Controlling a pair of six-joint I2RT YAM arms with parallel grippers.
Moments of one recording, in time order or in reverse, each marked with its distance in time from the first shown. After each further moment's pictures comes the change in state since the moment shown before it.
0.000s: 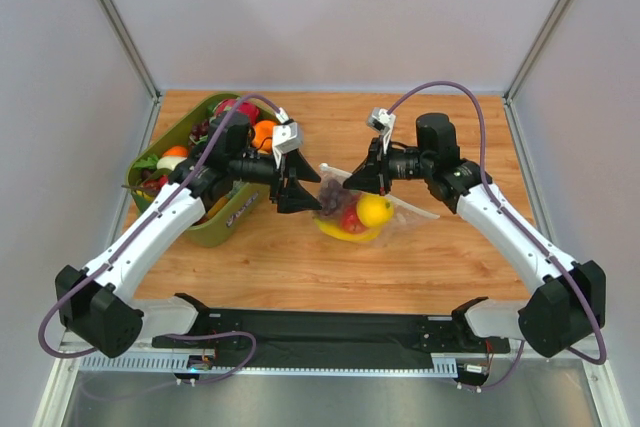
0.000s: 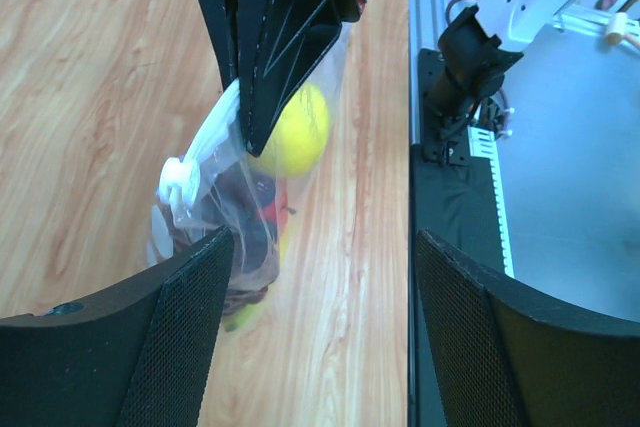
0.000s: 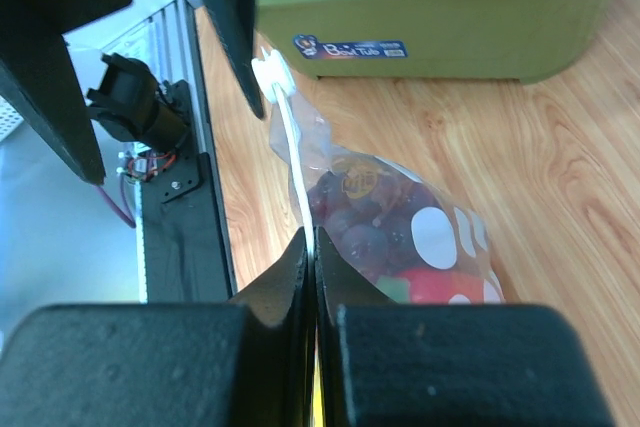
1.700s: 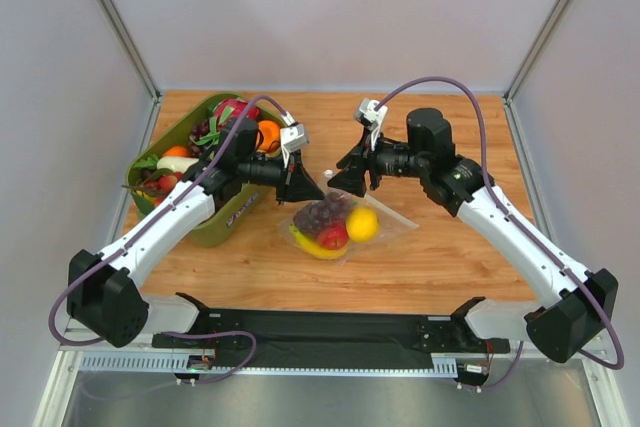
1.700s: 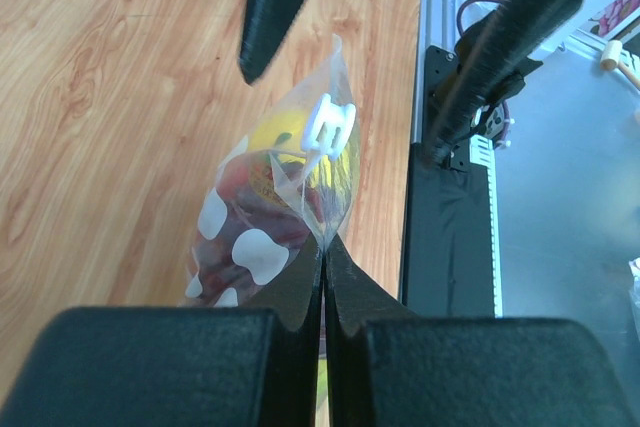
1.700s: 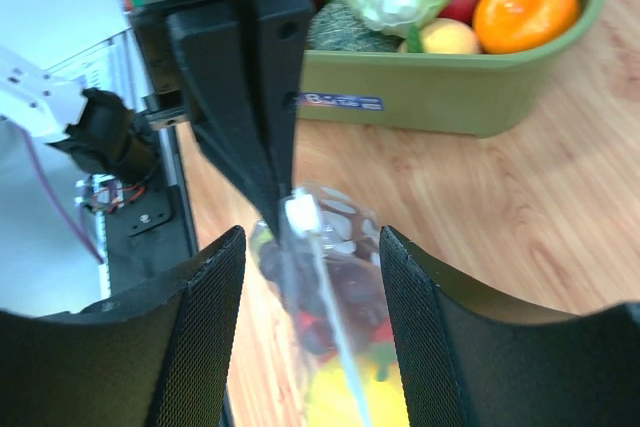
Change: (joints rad) left arm -0.002 0.057 -0.078 0.104 -0.034 -0.113; right arm 0.138 -0.029 0.134 -0.075 0.228 -0.036
